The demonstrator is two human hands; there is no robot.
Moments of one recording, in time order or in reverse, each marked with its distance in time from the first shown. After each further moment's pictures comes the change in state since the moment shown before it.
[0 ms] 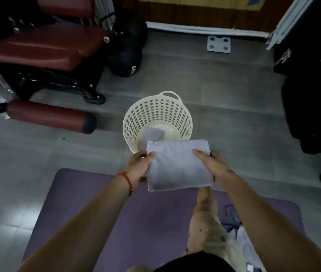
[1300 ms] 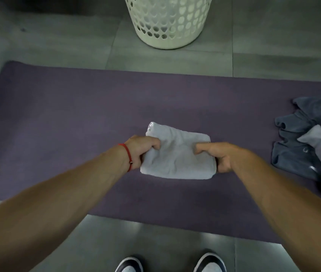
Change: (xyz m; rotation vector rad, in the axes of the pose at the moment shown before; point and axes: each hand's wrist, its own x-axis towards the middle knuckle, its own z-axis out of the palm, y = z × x) left_hand 0.176 -0.641 -0.067 0.175 -0.050 -0.211; right_hand 0.159 0.656 0.157 -0.047 -0.288 0.380
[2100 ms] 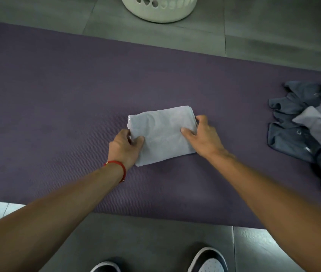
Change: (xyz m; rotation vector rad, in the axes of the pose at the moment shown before) left_hand 0.085 -0.135 0.009 0.358 0.416 0.511; right_hand 0.079 0.066 0.025 -0.668 0.586 -0.693
